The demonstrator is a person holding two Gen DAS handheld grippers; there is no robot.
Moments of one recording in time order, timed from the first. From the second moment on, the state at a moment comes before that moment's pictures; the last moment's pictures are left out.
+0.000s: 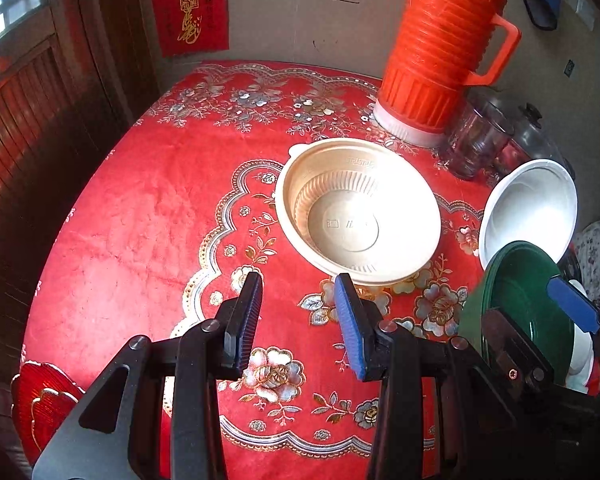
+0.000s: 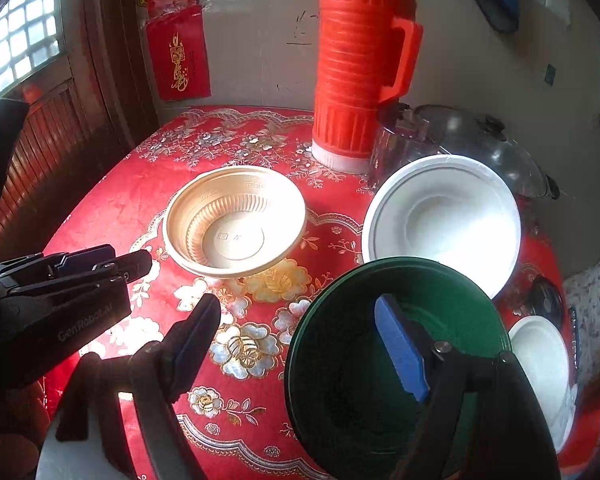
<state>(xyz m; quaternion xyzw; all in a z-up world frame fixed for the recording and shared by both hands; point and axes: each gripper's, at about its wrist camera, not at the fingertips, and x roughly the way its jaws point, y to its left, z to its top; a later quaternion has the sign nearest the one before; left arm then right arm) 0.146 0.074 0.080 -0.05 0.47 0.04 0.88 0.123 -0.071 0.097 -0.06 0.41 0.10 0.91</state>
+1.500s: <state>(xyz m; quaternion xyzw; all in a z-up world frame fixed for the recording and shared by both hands) 0.137 -0.070 0.053 -0.02 0.54 -0.11 0.84 0.118 -0.238 0.068 0.03 0.47 0.02 0.88</state>
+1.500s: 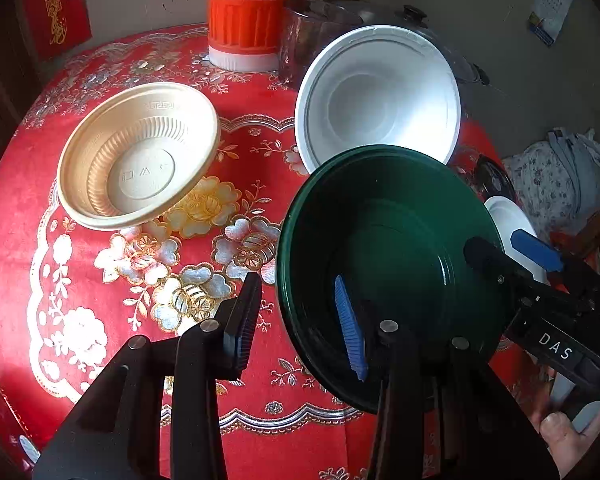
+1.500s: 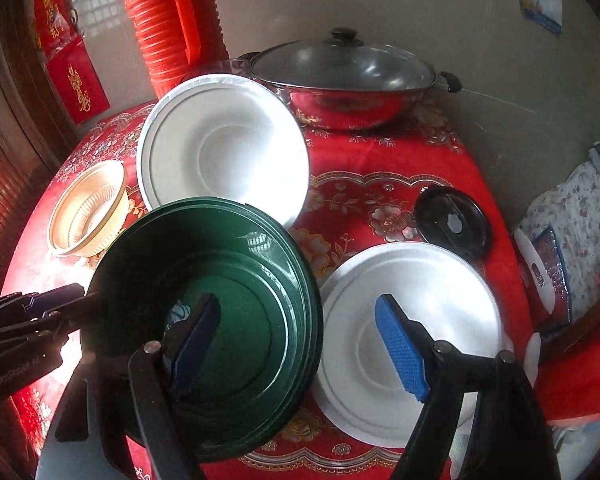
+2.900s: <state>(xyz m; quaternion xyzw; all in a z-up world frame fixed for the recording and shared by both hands) 0.043 0.030 0.080 -0.01 0.47 -0.04 0.88 0.042 -0.122 0.099 -0.06 0.41 0.08 0.91</state>
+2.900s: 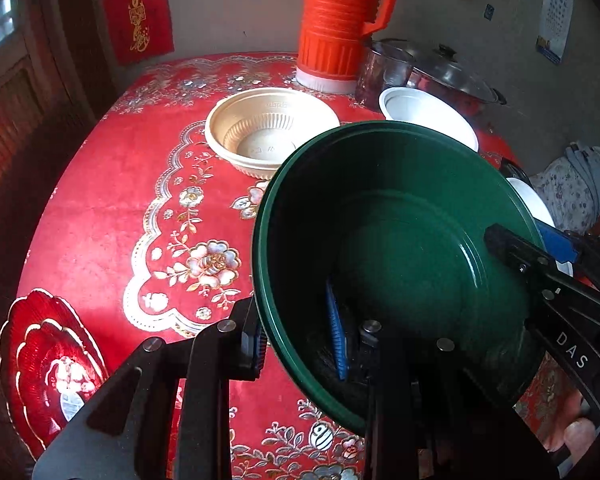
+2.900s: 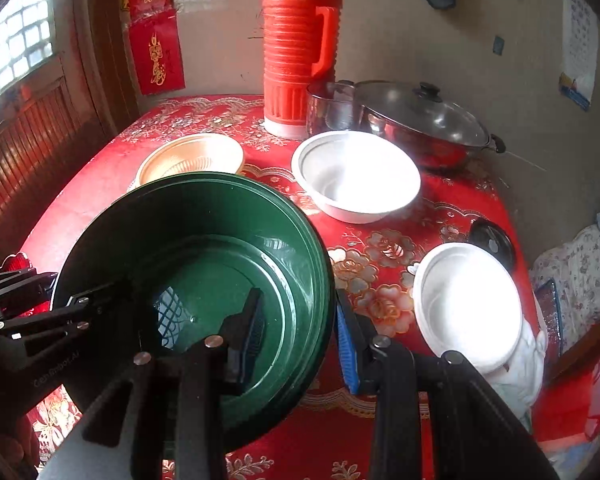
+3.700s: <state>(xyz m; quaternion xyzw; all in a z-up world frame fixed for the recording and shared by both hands) -0.078 0.228 0.087 -0.09 0.45 0.12 0.88 -0.015 0.095 0.108 -0.16 0.37 0.25 0.88</state>
